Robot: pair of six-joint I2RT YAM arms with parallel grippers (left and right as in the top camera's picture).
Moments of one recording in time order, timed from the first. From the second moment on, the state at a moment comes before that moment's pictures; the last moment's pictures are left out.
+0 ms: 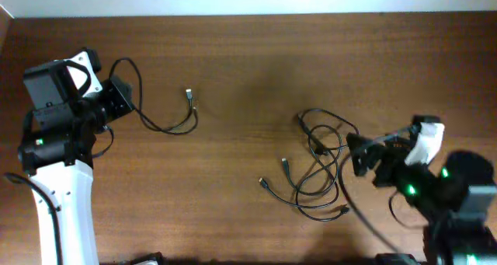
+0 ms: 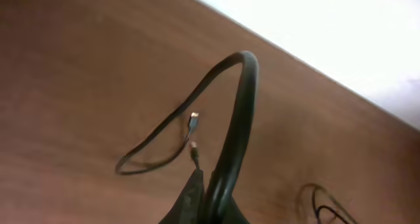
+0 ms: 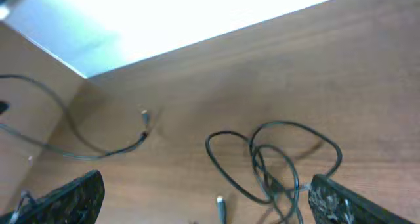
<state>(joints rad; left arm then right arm) 0.28 1.27 1.29 -0.77 0.36 -0.28 -0.02 0.62 0.83 -0.67 -0.43 0.36</state>
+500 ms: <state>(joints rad) 0.28 1.07 1.28 -0.69 0.15 -0.13 -0.02 0.54 0.83 -0.91 -0.43 0.36</state>
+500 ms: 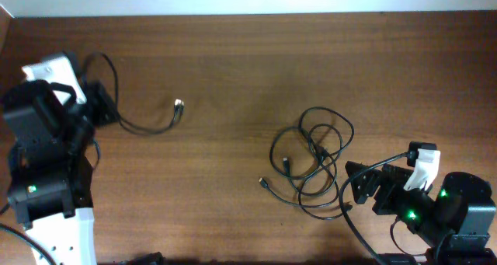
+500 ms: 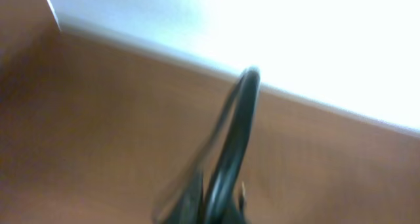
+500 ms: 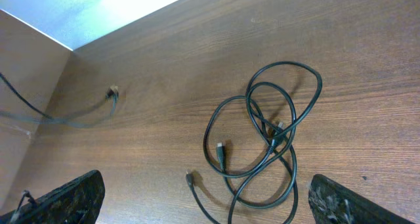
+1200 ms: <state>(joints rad) 0.38 1.98 1.59 -0.79 -0.23 -0.54 -0.02 0.54 0.83 -0.91 -0.43 0.36</state>
